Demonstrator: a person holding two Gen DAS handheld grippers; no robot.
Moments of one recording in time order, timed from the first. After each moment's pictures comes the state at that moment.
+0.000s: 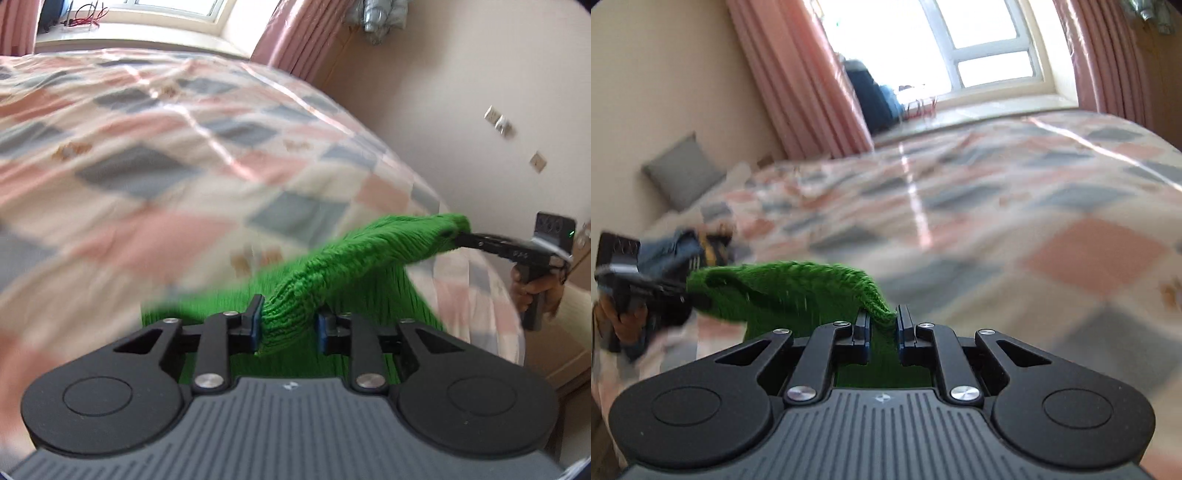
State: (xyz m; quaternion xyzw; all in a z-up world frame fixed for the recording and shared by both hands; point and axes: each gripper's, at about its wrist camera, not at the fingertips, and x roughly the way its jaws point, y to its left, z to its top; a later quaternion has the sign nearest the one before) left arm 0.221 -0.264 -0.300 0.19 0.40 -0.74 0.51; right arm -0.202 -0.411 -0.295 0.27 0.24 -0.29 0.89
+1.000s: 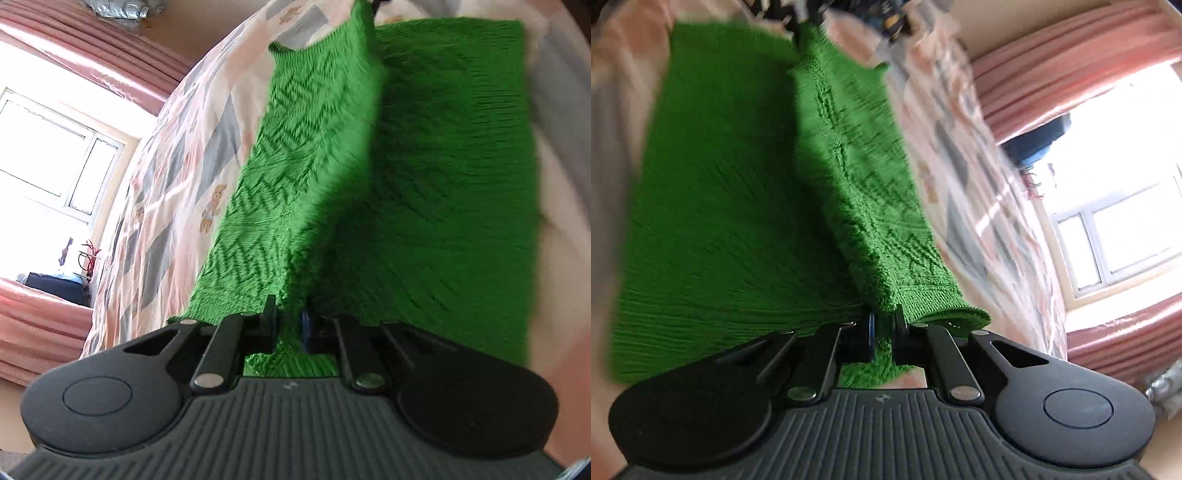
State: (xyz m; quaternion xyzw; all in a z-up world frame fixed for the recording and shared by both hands) left arm 0.049 -0.104 -0.377 0.58 -0.09 -0.66 0.47; right arm -0.193 -0.213 -0.369 -0.34 0.47 -0.19 0.80
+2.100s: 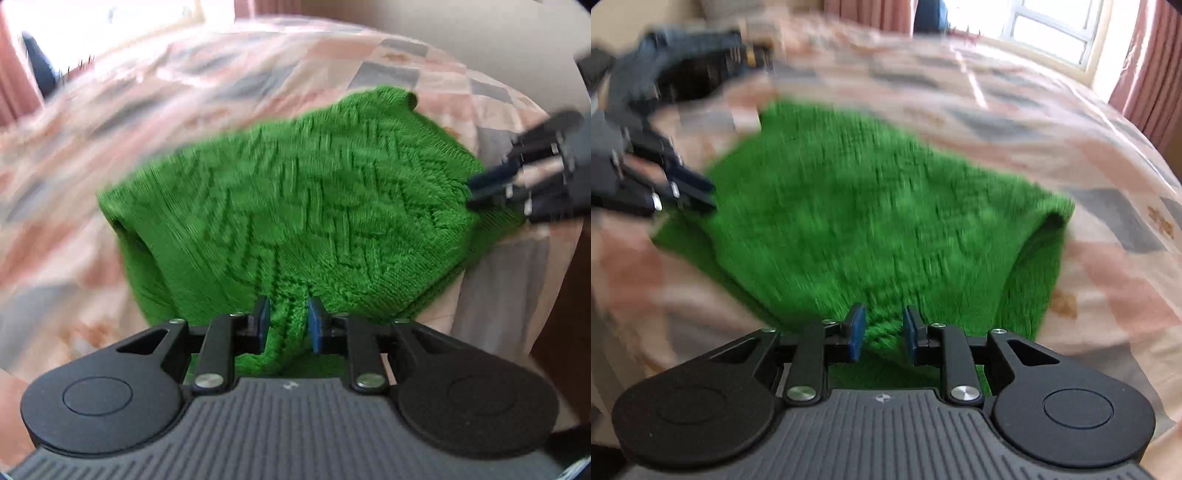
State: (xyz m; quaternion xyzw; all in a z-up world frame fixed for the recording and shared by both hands) left arm 0.064 -0.098 -0.375 0.38 0.29 -0.68 0.56; right arm -0.167 -0.187 -0.369 0.10 0.45 -0.30 0.83
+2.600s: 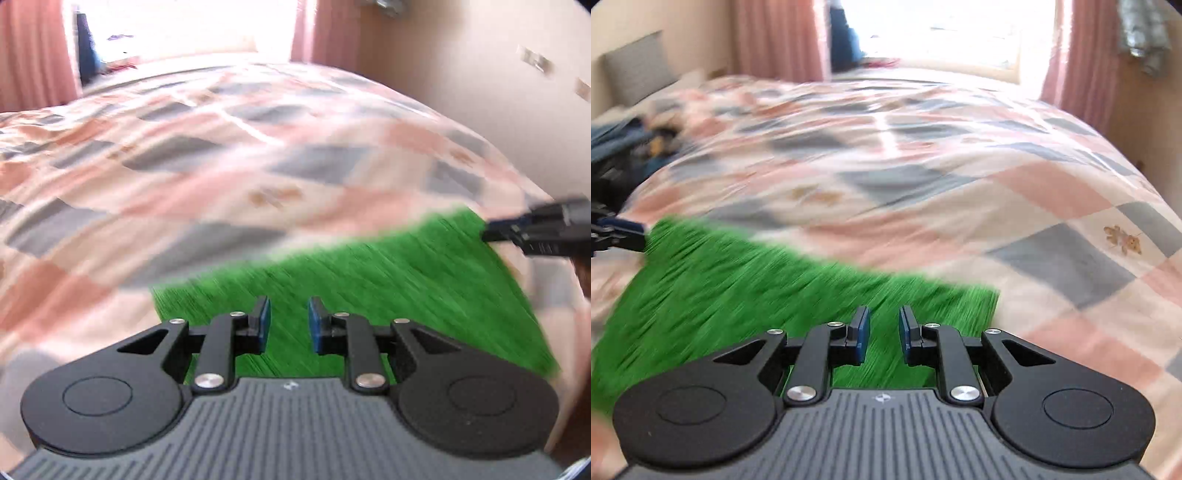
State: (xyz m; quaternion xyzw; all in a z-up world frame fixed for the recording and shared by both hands) left arm 0.156 -0.213 -0.333 0.24 0.30 -0.68 0.63; right arm -0.148 -0.320 -0.336 0.18 0.34 -0.41 0.83
